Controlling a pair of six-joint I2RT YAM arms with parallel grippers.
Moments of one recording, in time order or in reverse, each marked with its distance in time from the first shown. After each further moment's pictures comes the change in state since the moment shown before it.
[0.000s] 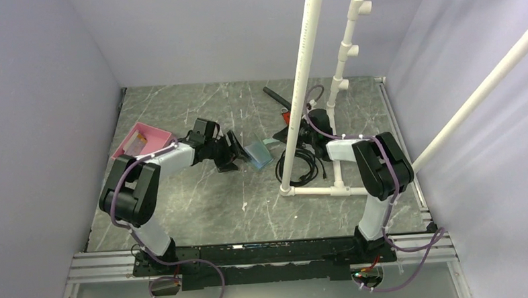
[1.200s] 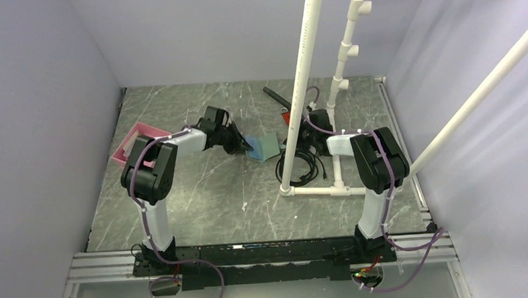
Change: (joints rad) left arm 0.001 0.264 0.204 0.130 0.045 -0.070; right arm -0.061 0.087 0.033 -0.156 0.086 -0.238
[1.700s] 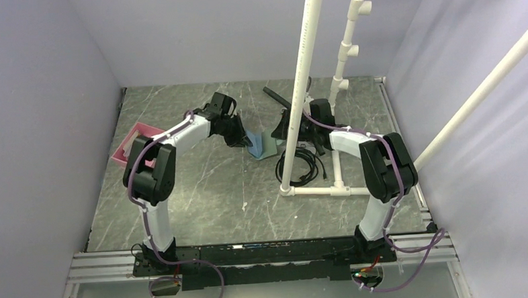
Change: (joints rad) left arm -0.050 -0.011 0.269 -0.404 -0.128 0.146; right arm 0.011 -0.103 0.103 -0.161 -0.124 -0.216
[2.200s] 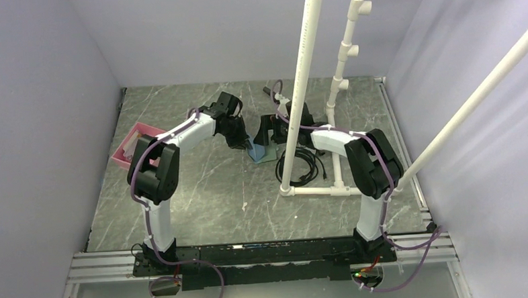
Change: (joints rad) left arm -0.035 0.040 0.087 -0.140 -0.107 0.028; right arm 0.146 0.063 0.107 -0.041 0.001 -0.090
